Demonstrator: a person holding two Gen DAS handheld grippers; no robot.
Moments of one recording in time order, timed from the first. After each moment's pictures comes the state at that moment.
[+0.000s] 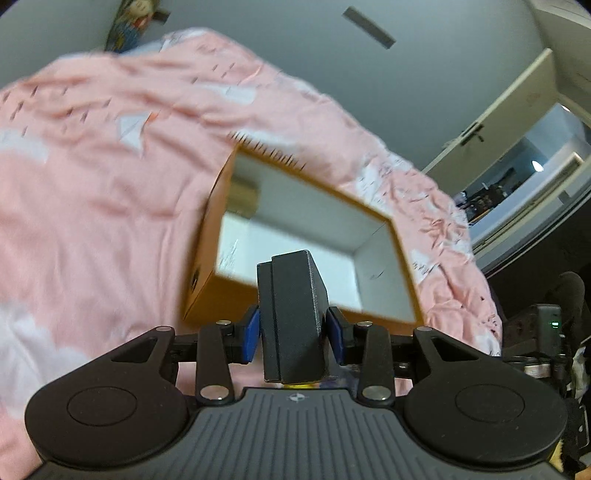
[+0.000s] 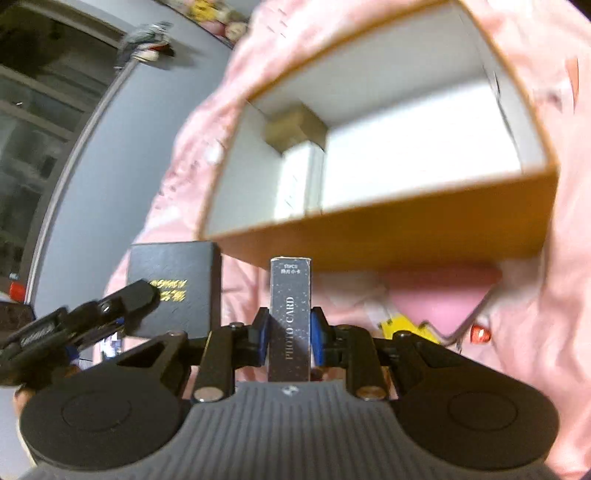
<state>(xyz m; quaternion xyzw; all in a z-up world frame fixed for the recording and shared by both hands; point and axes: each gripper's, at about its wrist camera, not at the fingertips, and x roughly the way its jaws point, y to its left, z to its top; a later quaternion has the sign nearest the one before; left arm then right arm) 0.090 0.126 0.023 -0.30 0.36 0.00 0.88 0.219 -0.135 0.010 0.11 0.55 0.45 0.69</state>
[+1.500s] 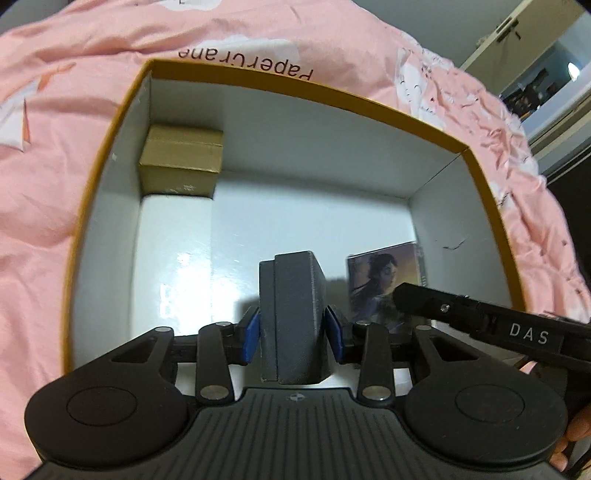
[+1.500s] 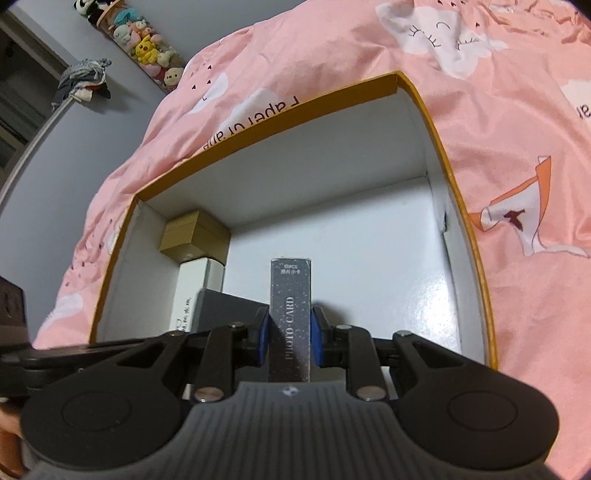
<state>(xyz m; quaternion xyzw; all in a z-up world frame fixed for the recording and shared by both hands) 0.252 0.091 -0.064 -0.20 0.53 0.00 0.83 0.313 -0.095 -0.030 0.06 0.52 0.34 0.78</state>
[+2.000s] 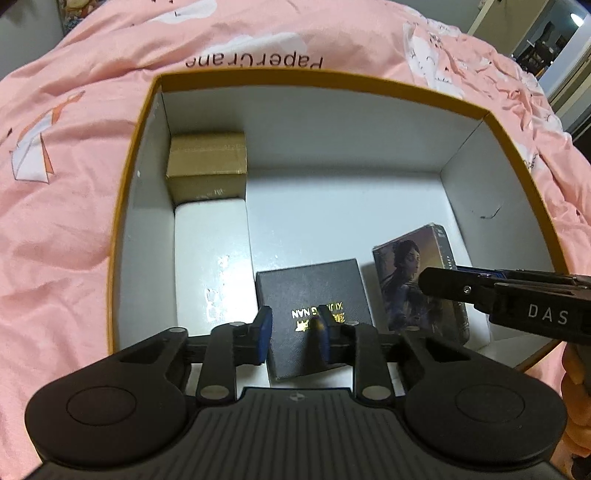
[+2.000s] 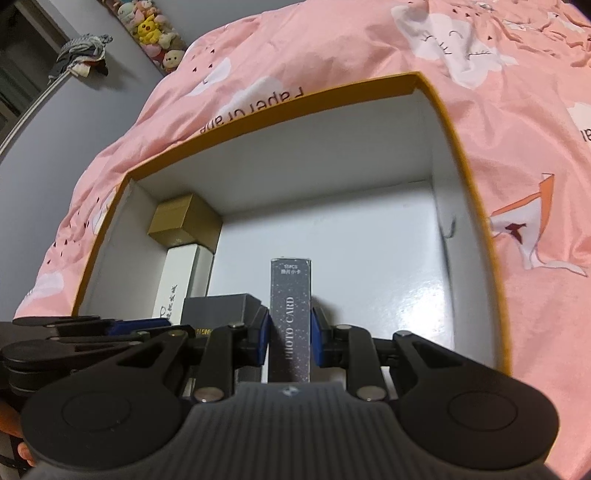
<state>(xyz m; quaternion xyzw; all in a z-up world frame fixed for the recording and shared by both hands) 0.249 0.085 -0.064 -0.12 0.55 0.02 0.82 0.309 -0.078 -0.034 0.02 0.53 0.34 0.78</state>
